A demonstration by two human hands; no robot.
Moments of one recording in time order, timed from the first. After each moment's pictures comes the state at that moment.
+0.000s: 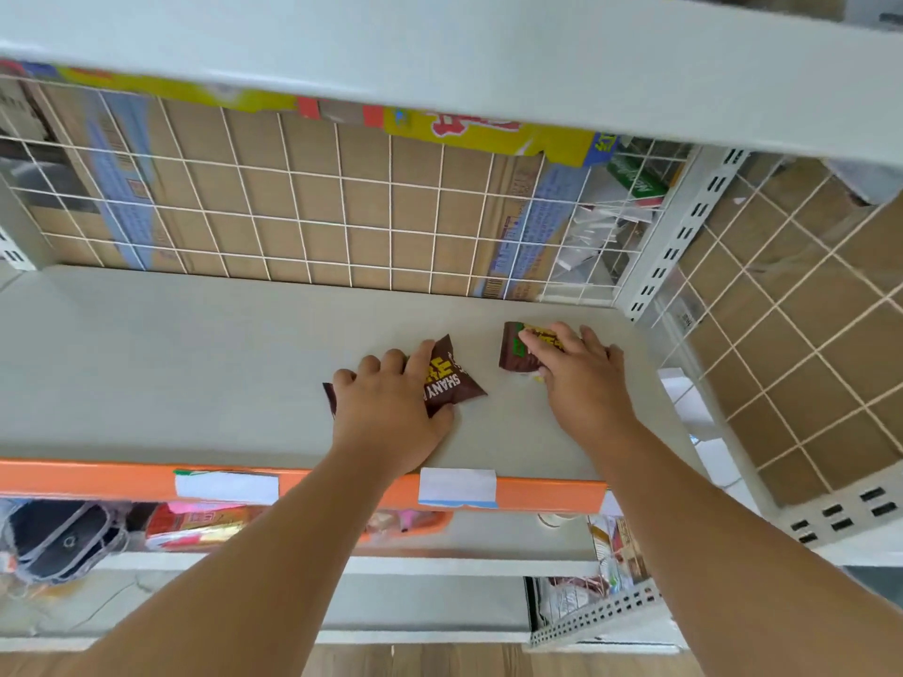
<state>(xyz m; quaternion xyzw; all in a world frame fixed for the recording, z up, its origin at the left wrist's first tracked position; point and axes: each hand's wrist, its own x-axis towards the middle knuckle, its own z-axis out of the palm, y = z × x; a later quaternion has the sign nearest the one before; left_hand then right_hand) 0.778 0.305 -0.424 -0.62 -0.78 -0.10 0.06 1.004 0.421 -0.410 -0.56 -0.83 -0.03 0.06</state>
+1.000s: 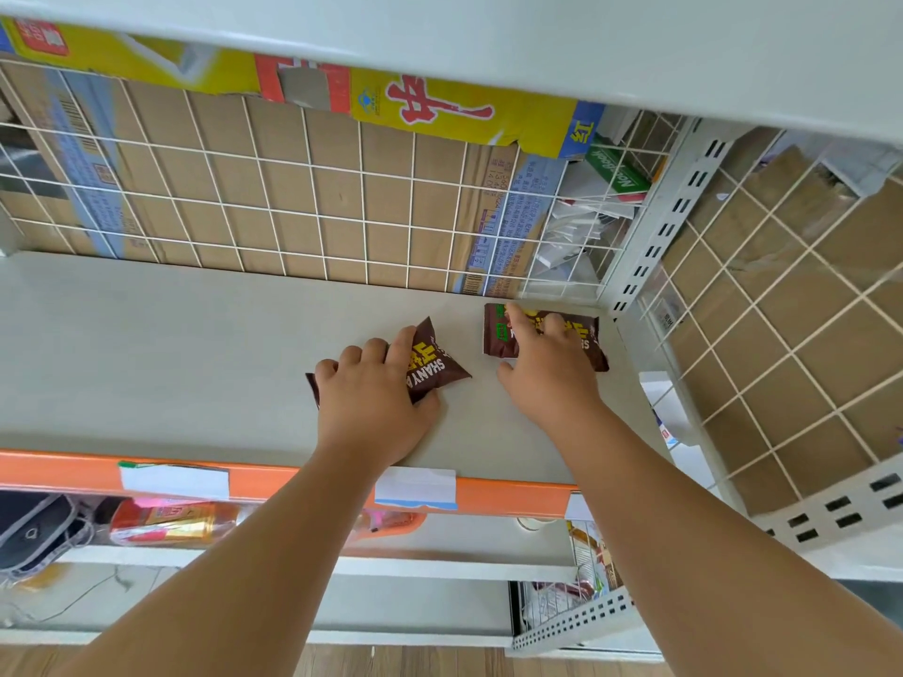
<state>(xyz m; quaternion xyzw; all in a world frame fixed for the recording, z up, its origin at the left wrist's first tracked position) 0.803 0.321 -0.427 -0.58 -0.79 -0.15 0.08 0.990 0.428 -0.395 -0.60 -0.80 0.01 0.08</state>
